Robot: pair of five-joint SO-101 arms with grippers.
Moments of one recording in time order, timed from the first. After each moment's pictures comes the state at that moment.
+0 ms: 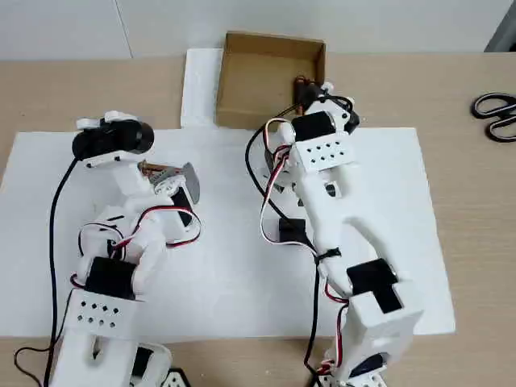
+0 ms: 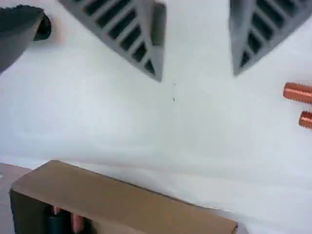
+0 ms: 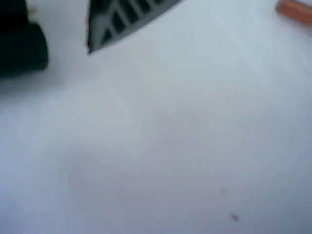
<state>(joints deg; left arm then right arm) 7.4 -54.4 54.0 46.4 28.6 -20.8 14.1 -12.0 86.5 -48.6</state>
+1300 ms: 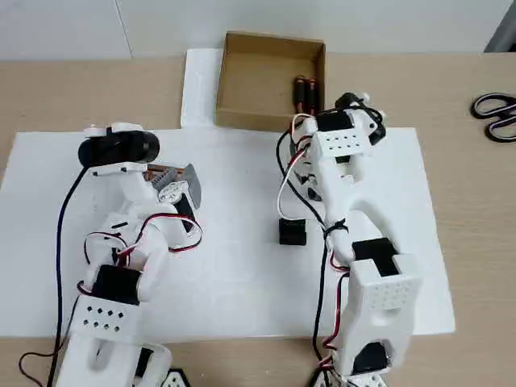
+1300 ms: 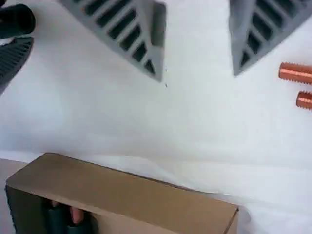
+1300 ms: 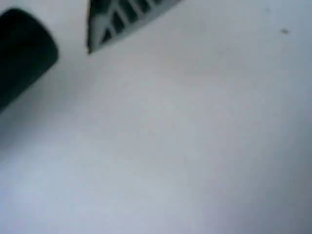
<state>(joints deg) 7.4 -56.8 61.3 37.7 25.7 -12.0 25.4 -14.4 78.7 -54.9</state>
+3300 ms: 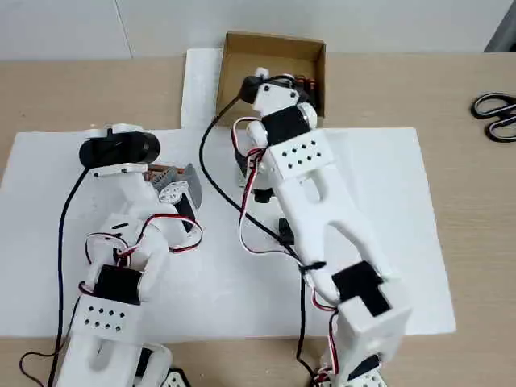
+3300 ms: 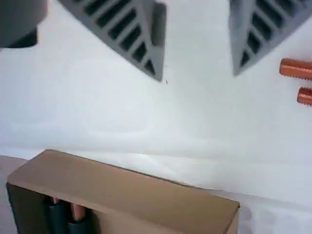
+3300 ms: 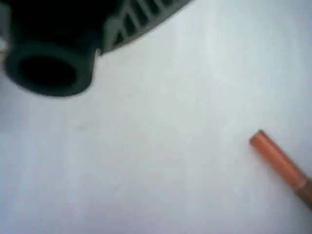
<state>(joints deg) 7.4 -56.8 62.5 35.9 25.7 -28.6 12.8 -24.1 97.1 -26.4</state>
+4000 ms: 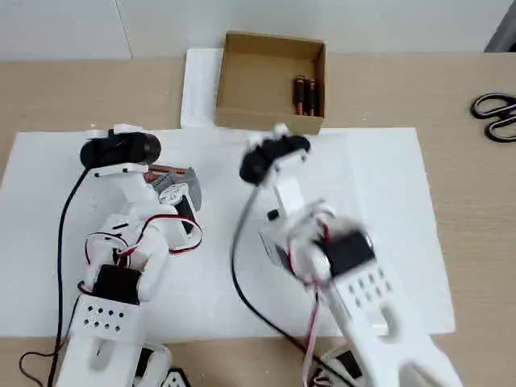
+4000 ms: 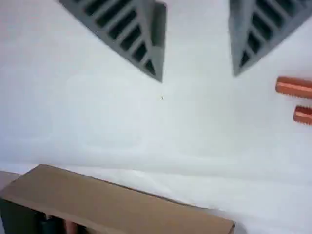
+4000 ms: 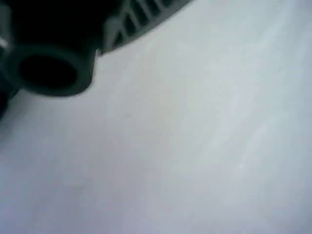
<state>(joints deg) 7.4 -56.8 60.6 40.3 27.4 -29.7 -47.6 45.5 65.3 -2.2</state>
